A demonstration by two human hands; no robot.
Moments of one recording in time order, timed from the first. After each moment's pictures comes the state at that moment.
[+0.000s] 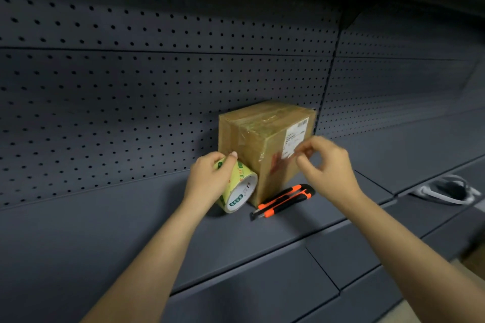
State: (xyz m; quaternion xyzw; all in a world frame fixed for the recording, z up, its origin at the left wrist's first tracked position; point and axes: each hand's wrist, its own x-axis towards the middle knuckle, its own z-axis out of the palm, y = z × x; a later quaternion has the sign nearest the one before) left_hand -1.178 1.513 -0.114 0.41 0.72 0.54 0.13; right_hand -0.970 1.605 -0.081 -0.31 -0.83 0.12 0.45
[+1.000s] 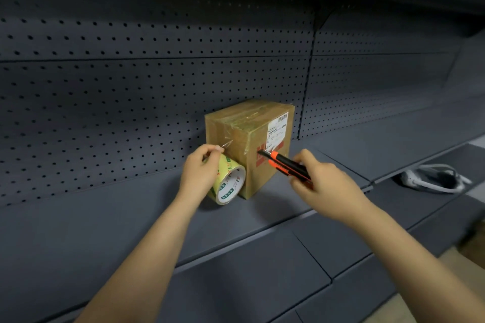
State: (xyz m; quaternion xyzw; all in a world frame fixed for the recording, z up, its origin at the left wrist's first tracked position) left_hand -1.153 1.515 -0.110 0.39 0.68 0.60 0.15; right_hand -0.908 1.571 -0.086 -0.36 -0.90 0.07 0.23
